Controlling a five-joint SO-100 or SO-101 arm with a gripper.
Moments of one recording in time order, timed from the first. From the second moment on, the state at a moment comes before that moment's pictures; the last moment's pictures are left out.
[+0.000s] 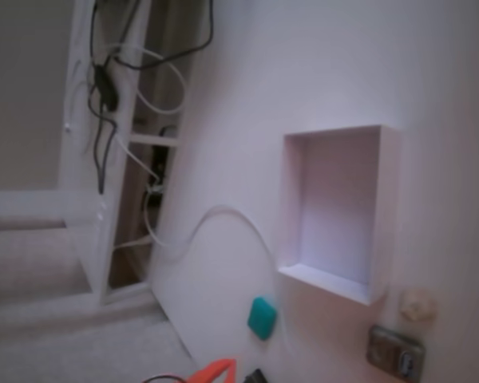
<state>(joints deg) 5.7 144.5 124.5 88.4 -13.3</state>
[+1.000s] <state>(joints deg) 0.8 91.8 93.5 95.2 -12.5</state>
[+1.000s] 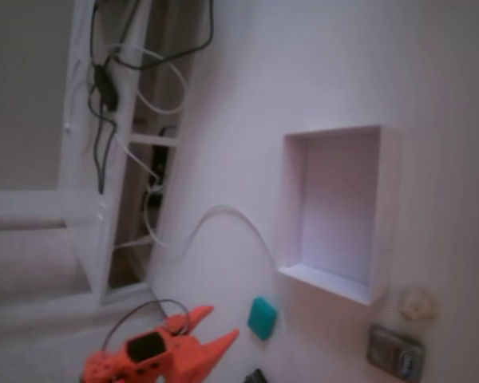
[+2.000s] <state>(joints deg) 4.6 78.3 100.7 87.0 -15.0</state>
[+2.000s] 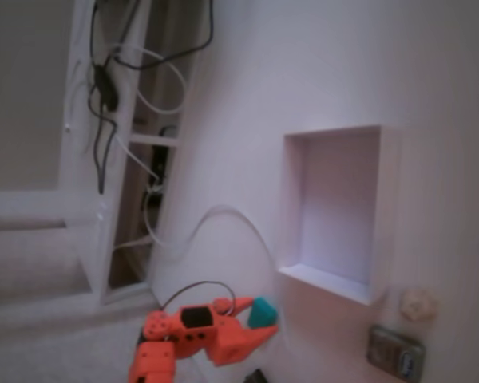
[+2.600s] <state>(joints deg) 0.7 78.8 104.2 82.3 -19.5</state>
